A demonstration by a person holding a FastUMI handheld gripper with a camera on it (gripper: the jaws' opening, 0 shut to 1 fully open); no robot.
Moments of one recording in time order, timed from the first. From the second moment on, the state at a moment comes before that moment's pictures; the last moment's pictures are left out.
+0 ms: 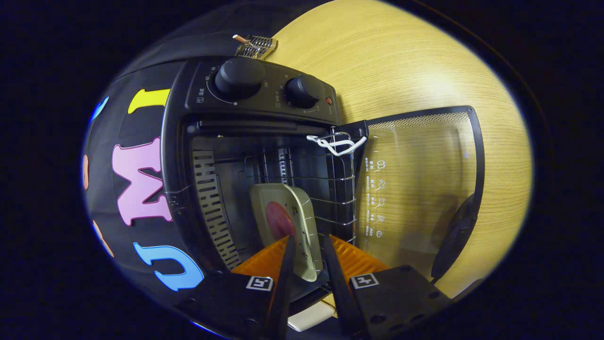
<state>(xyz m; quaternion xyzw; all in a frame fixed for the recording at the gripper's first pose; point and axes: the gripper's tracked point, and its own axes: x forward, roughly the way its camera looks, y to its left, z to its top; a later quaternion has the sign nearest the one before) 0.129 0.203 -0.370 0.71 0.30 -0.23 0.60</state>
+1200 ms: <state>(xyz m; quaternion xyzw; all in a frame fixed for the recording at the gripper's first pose) -0.029 0.126 -0.392 0.14 0.46 0.01 0.88</state>
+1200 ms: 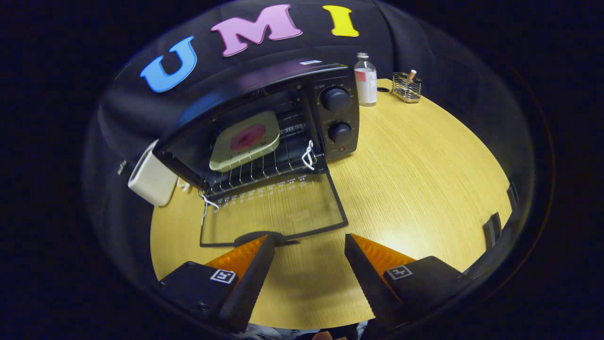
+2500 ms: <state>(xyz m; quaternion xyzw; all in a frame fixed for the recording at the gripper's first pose) -0.023 0.179 -0.447 0.02 0.51 0.03 0.86</state>
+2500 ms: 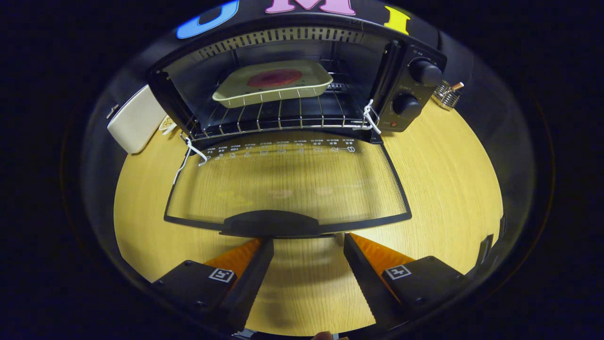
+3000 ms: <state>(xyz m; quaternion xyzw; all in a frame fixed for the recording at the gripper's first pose) -0.022 0.172 -0.410 0.04 0.45 0.04 0.89</state>
